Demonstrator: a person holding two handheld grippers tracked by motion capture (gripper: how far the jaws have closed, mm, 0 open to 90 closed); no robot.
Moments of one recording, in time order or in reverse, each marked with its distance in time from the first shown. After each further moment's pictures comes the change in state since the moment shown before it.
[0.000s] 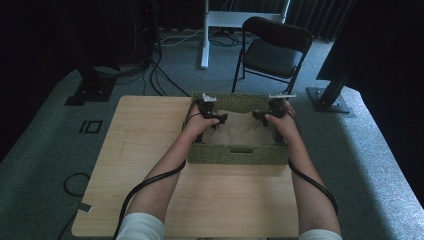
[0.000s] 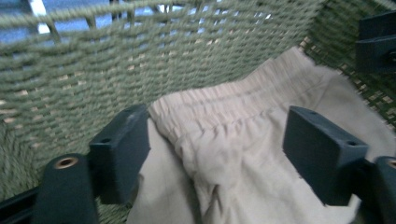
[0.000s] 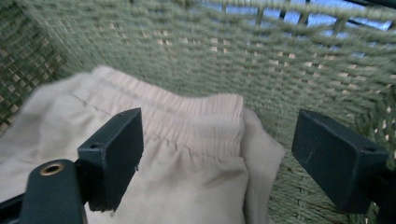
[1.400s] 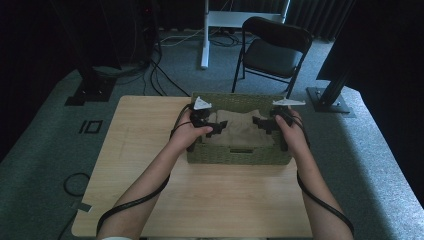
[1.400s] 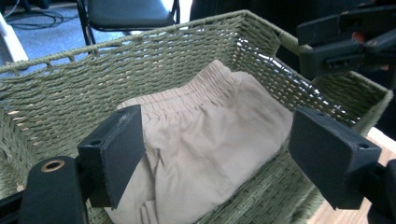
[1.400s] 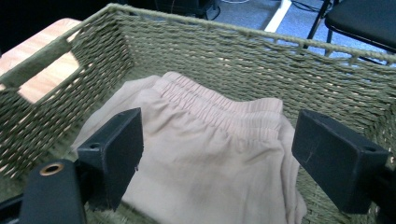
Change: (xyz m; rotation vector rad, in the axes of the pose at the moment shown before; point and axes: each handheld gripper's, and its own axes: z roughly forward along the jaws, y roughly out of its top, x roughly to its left) left arm -0.037 -0.007 -0.092 -0.073 -0.102 0.083; right arm 0.034 -0.016 -0.068 -0.090 0.091 -0.107
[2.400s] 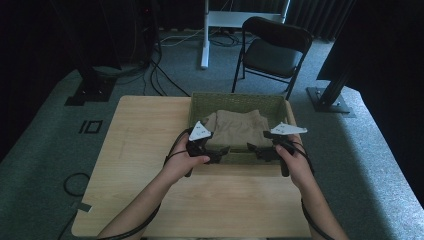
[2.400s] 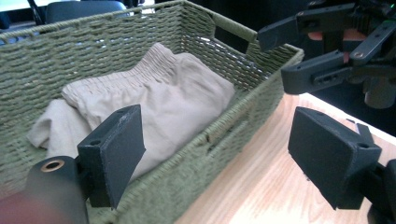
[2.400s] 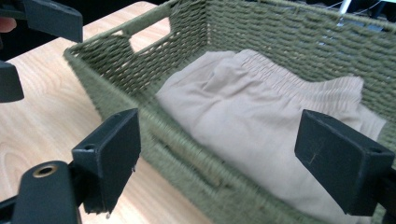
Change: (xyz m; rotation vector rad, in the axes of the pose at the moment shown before) left arm -0.052 -0.054 -0.043 -0.034 -0.099 0.109; right arm 0.051 -0.055 -0.049 -0.044 0.163 -0.138
